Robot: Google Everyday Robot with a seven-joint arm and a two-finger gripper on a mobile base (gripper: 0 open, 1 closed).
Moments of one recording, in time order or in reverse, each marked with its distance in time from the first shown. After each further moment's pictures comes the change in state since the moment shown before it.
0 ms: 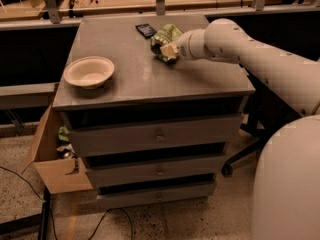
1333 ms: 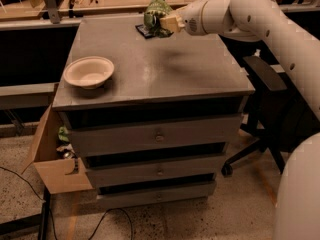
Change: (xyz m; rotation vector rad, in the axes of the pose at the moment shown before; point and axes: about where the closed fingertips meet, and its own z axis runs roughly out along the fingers) arm -0.095 0.021 -0.060 -0.219 -0.196 -0.085
